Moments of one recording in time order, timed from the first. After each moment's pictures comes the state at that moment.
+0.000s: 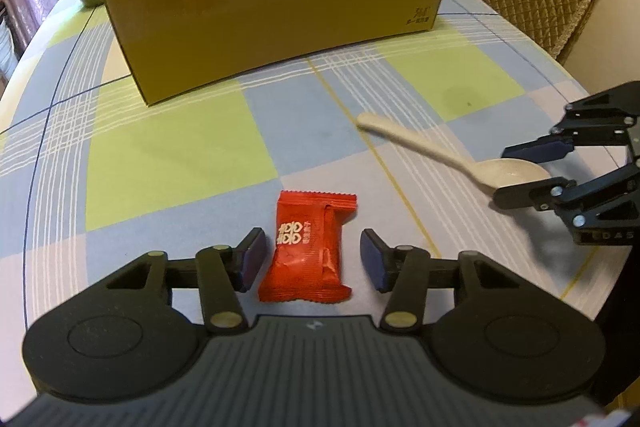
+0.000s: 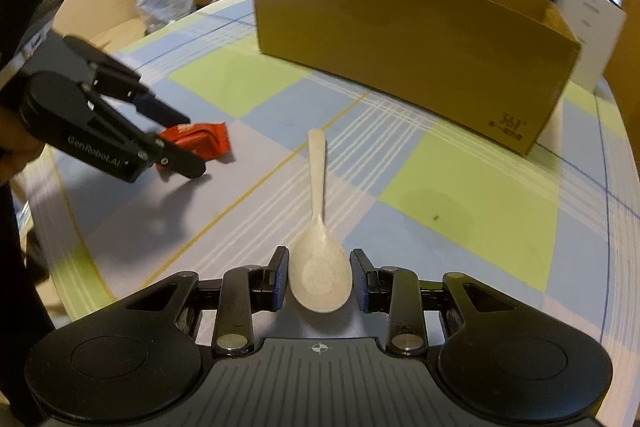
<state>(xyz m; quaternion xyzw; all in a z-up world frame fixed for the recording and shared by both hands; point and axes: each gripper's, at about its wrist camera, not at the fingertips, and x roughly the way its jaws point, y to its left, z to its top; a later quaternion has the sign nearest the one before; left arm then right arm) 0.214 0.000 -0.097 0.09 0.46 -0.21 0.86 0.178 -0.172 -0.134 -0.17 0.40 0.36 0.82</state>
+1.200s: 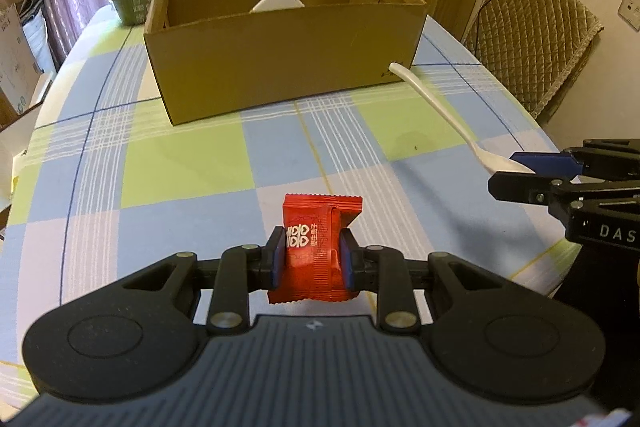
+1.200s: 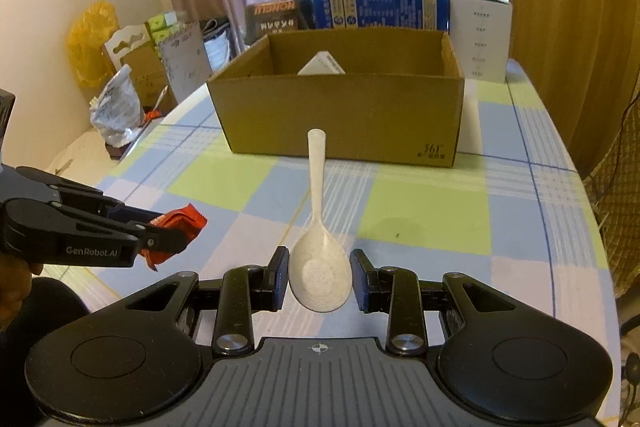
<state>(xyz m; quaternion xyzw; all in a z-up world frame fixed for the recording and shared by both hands) 0.149 -0.019 -0.018 0.05 0.44 -0.17 0.88 0.126 -0.201 -0.042 -0.03 0.37 0.27 0.89</state>
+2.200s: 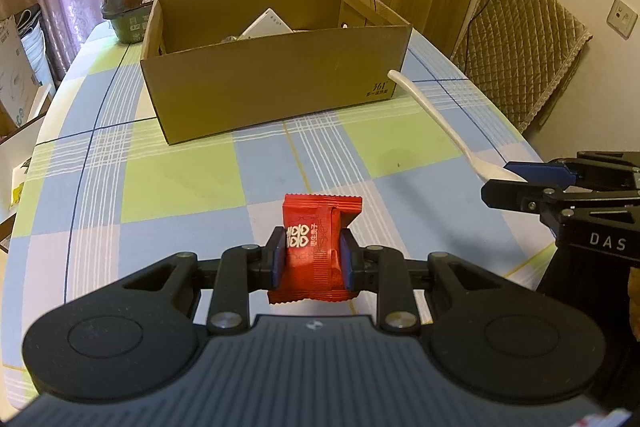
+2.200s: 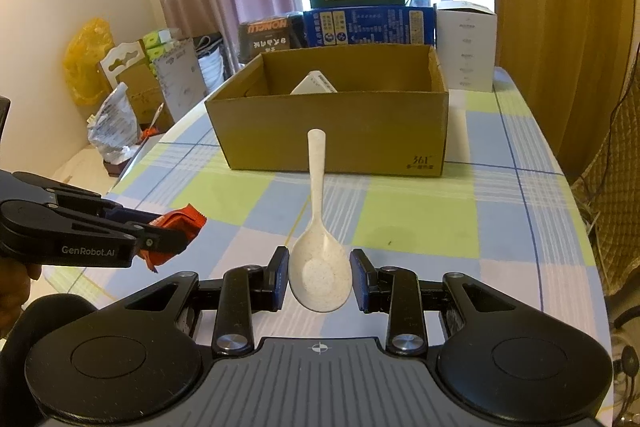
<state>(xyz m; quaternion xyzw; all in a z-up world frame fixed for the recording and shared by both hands) 0.142 -0.025 0.002 0.05 0.43 -0.17 0.89 0.110 -0.213 -0.028 -0.01 0.35 0.26 0.90</state>
